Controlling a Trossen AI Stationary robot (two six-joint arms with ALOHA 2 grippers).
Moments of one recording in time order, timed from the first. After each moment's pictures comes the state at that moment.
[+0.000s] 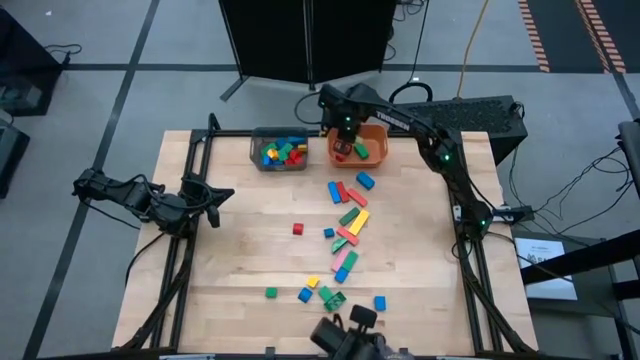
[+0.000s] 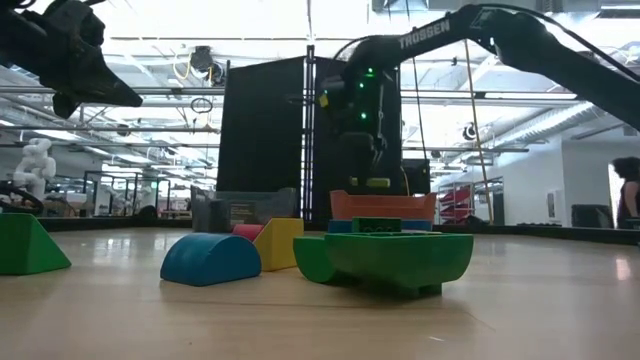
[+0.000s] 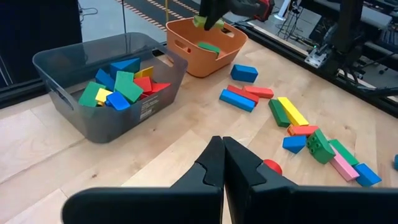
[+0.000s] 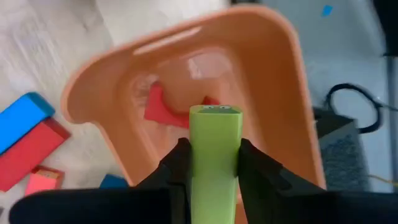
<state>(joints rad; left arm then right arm) -0.35 0.24 0.41 -0.70 -0.76 -0.70 -0.60 2.33 2.26 -1.33 0.12 -0.25</state>
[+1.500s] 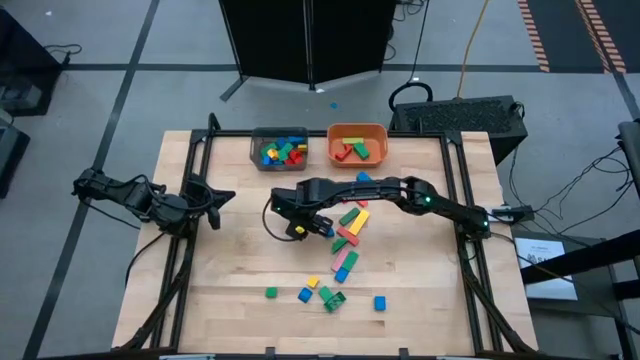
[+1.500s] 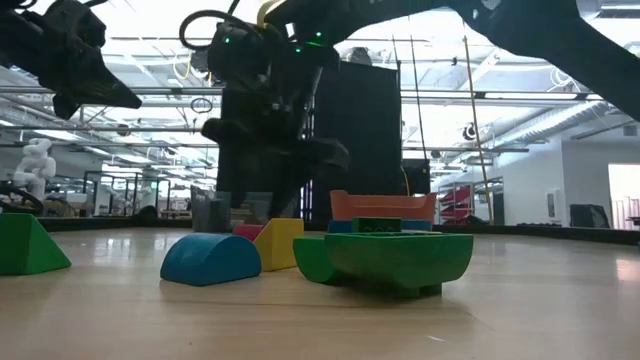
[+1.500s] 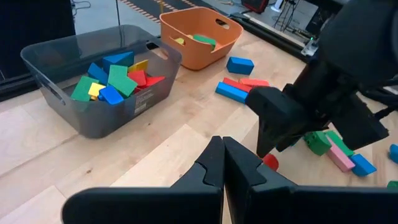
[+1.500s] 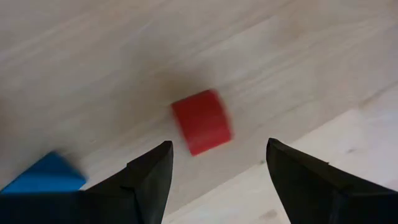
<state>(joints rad) -0.35 0.26 0.41 -0.70 -0.73 -0.70 -0.04 2.47 2.23 -1.01 -0.05 -1.16</state>
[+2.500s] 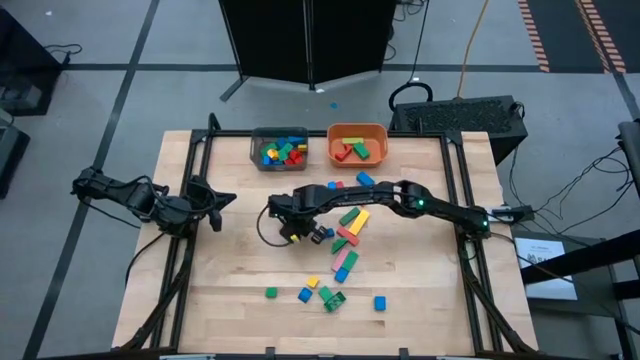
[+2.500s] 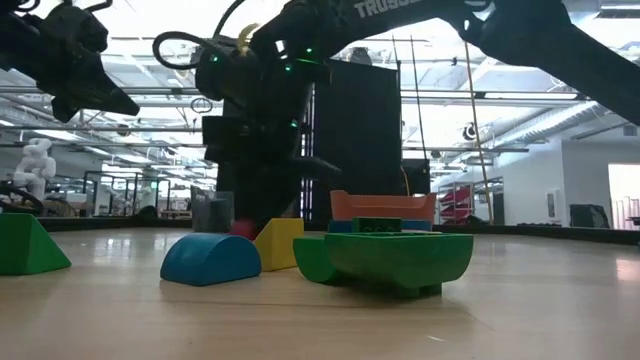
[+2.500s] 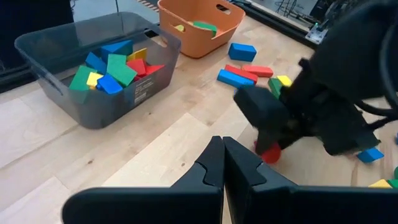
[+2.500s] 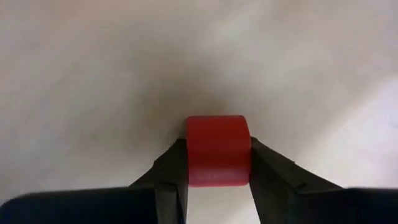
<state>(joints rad) -0.35 0.29 0.41 -0.72 -0.70 -0.72 -0.04 2.53 2.27 -1.00 -0.01 -0.89</state>
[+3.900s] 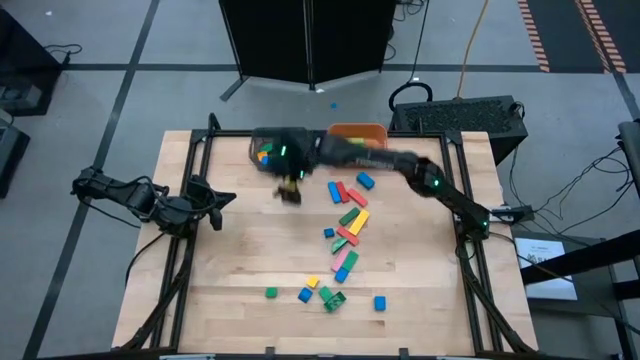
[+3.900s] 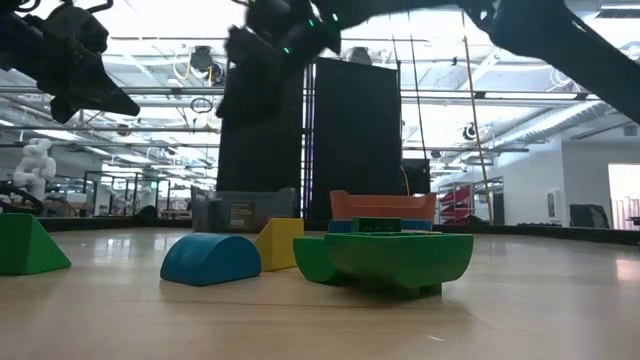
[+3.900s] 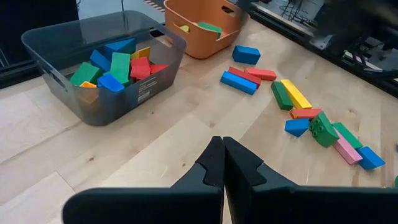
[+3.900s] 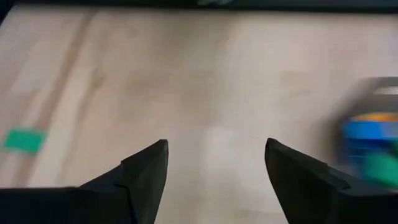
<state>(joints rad) -0.35 0.29 0.41 -0.73 -0.72 -0.75 -0.21 2.37 2.36 -0.82 -0.29 -0.17</state>
